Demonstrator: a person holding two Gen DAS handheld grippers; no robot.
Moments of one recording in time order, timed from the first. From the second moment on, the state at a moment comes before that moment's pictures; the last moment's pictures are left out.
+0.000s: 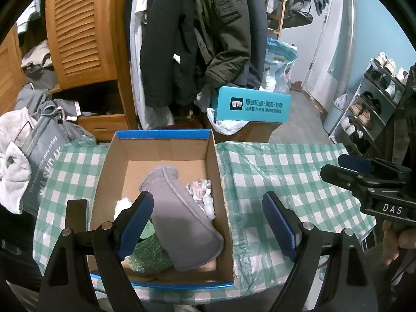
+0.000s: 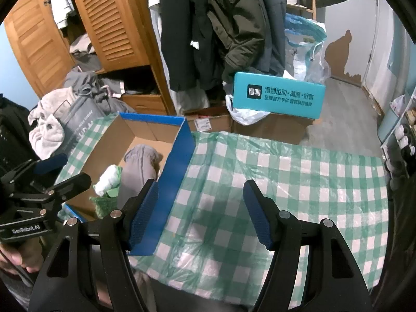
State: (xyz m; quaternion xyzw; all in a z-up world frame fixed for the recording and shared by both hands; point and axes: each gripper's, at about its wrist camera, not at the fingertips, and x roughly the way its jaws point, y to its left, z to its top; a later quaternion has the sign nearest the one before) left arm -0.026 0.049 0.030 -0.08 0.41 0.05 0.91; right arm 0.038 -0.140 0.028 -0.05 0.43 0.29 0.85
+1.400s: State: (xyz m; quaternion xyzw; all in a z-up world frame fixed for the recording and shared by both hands) left arm -0.021 0.048 0.030 -0.07 0.42 0.07 0.90; right arm 0.035 -0.139 0.029 -0.05 0.43 0.30 0.85
